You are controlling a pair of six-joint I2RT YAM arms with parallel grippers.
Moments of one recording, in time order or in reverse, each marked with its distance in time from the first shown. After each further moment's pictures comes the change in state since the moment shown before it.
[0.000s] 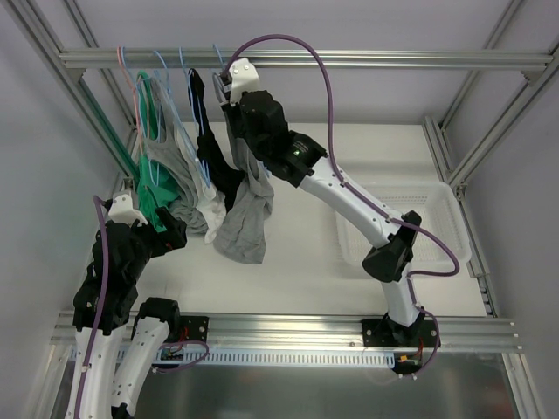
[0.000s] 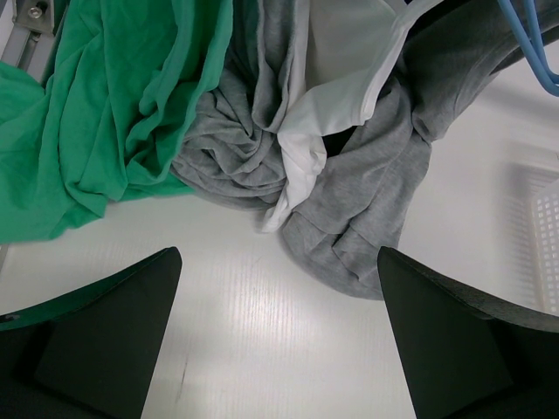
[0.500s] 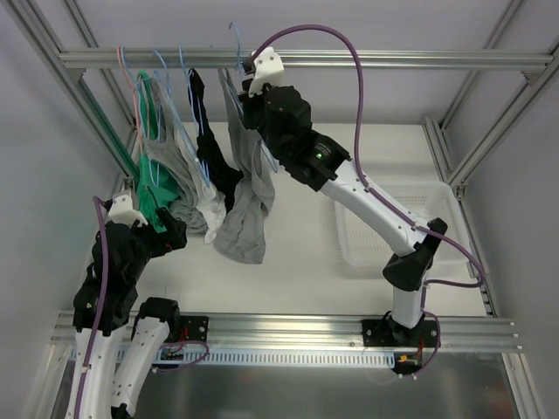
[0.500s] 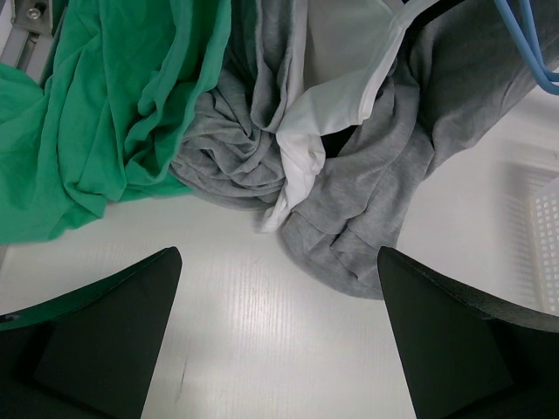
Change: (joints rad) left arm -0.003 -0.004 -0.002 0.000 0.000 0.000; right arm -0.005 -0.151 -0.141 0.126 -0.001 0.016
